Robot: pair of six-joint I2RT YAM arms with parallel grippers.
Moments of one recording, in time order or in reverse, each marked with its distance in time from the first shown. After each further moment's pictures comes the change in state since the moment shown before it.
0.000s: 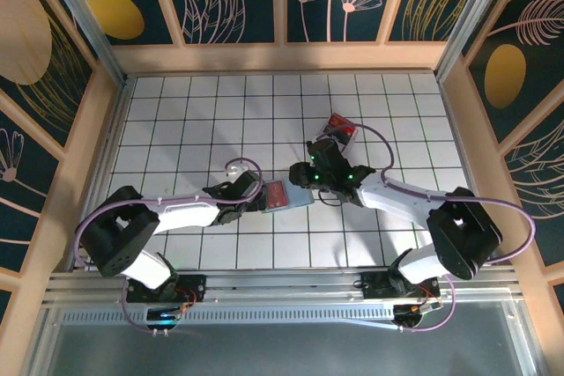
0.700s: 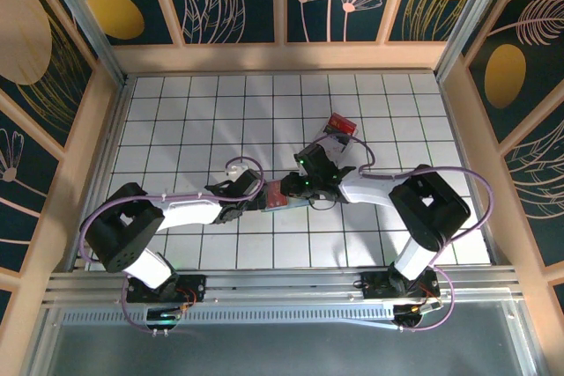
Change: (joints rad) left arm 0.016 0.032 0.019 -0.009 -0.012 -0.004; right arm 0.001 0.230 0.008 0.121 -0.216 0.077
